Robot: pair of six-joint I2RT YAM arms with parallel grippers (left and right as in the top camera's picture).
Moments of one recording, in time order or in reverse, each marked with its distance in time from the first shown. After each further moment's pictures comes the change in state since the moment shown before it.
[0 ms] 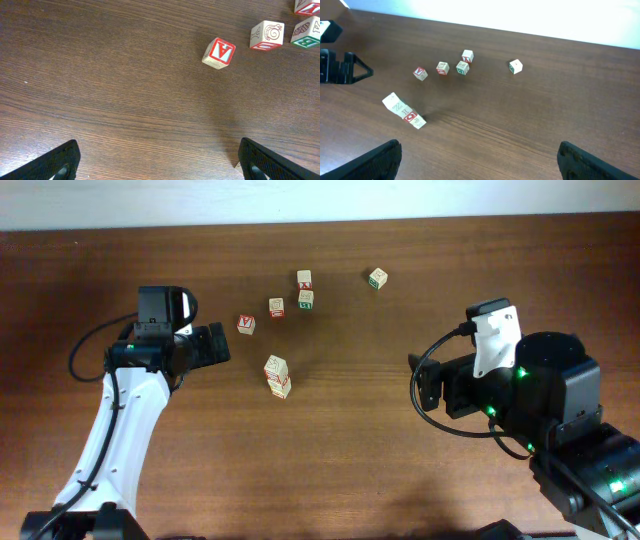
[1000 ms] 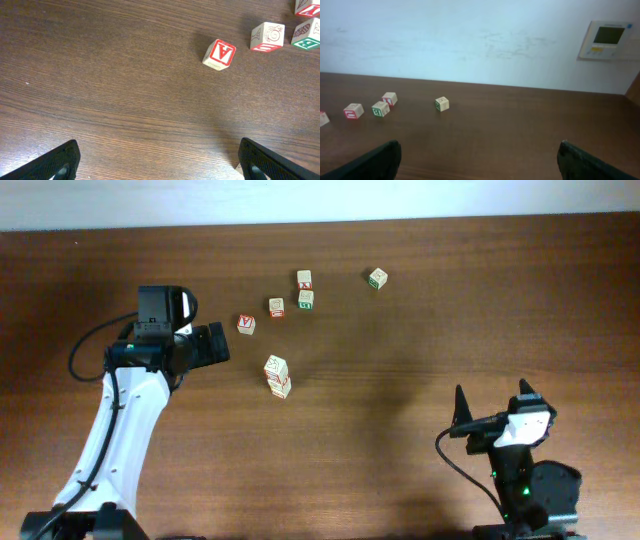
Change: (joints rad) left arm 0.000 0.000 0.002 0.000 -0.003 0.000; right arm -0.336 -0.775 -1.037 0.759 0.010 -0.154
